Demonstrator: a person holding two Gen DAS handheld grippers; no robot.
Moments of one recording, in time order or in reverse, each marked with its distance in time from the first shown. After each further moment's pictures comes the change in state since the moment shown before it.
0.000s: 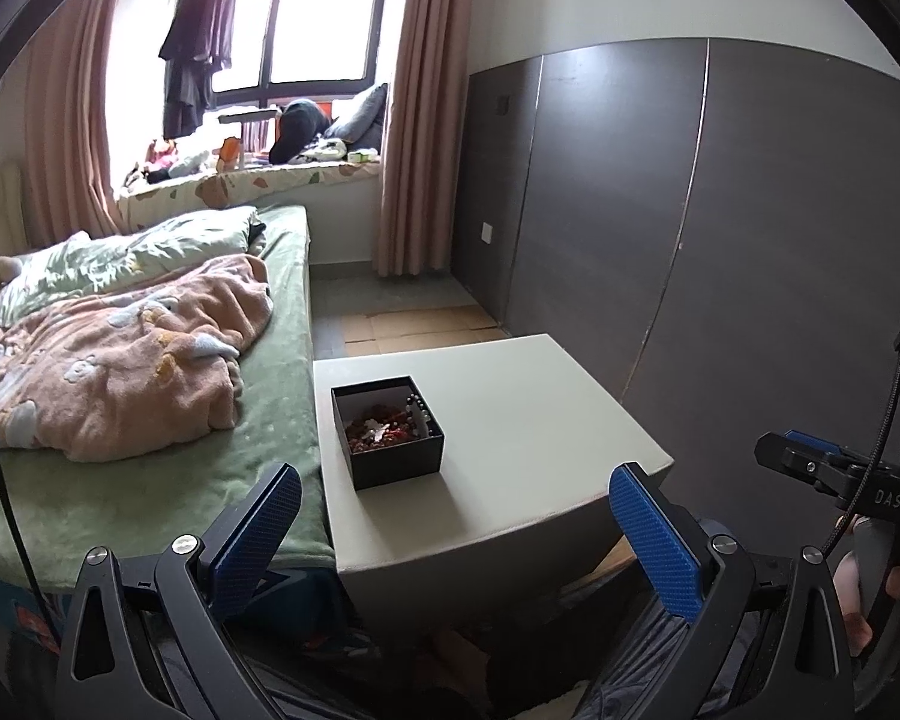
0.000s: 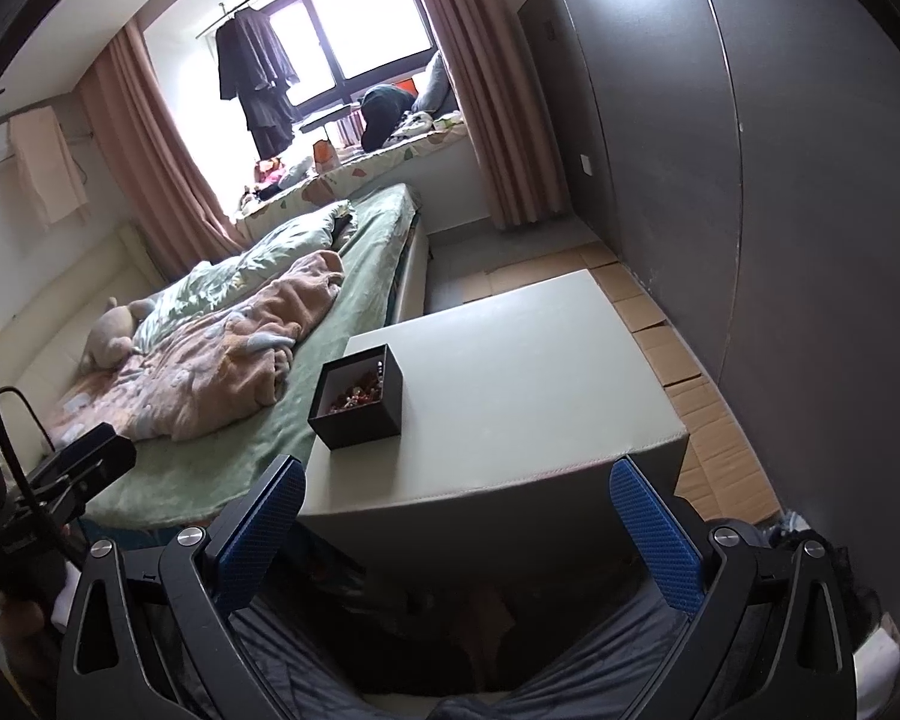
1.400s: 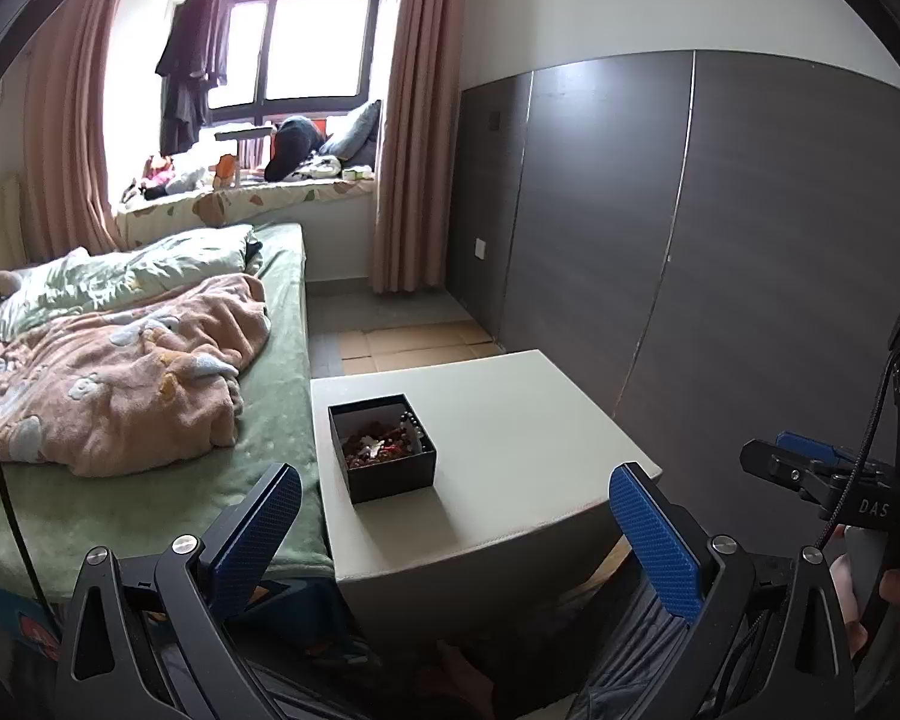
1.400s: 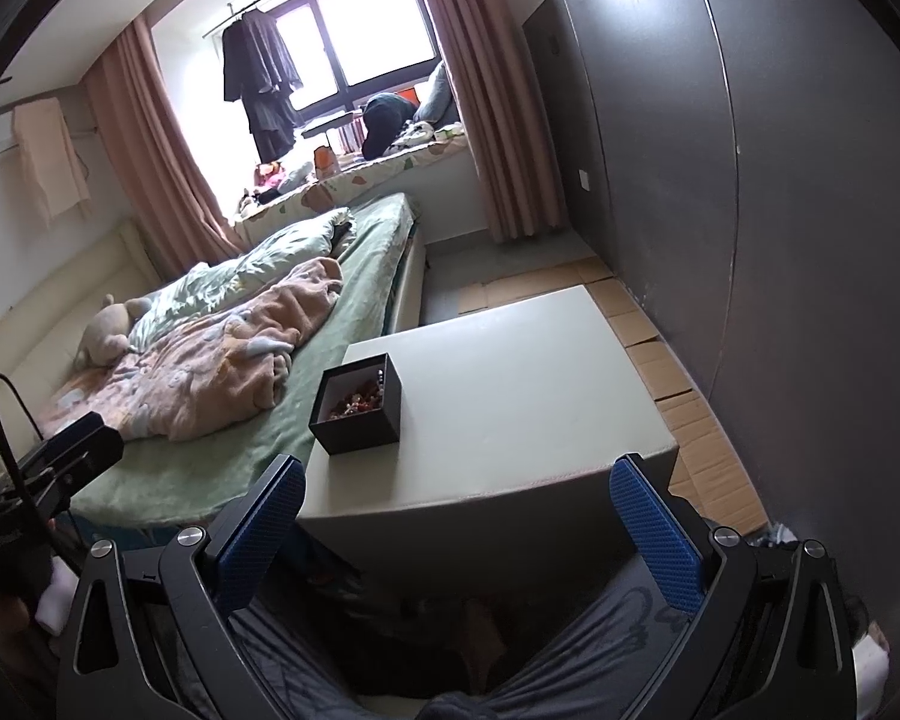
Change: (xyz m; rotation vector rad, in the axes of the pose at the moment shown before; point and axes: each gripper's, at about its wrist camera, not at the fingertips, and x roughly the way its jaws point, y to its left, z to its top) left arm -0.020 -0.007 0.005 0.011 -0.034 -0.010; right arm -0.012 0.000 0.006 -0.019 -0.015 -0.016
